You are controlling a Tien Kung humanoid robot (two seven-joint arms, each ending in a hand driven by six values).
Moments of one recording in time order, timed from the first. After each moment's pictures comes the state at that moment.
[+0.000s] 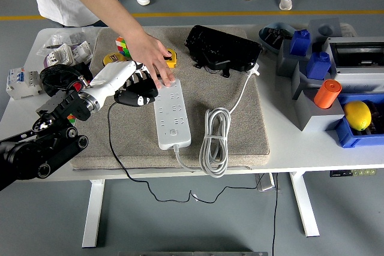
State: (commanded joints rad) left arm -0.70 0.34 -0.58 -0.92 1.67 0.32 -0.06; right arm -0.01 -0.37 0.86 0.42 -0.33 -0.09 0.20
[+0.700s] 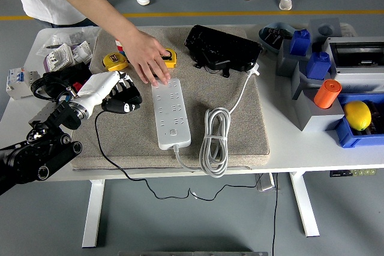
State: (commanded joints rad) left arm -0.70 0.31 -0.51 -0.78 1.56 0.36 -0.08; right arm -0.01 -0.37 0.85 0.43 -0.33 -0.09 0.20
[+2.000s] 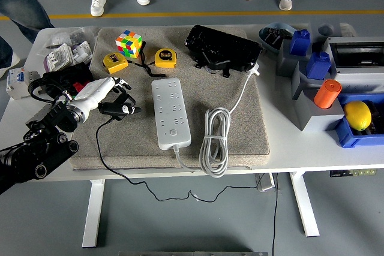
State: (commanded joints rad) left arm -0.69 0.32 -0.55 -0.76 1.51 0.28 -0.07; right arm -0.01 -0.36 0.86 0.43 -0.33 -0.09 0.20
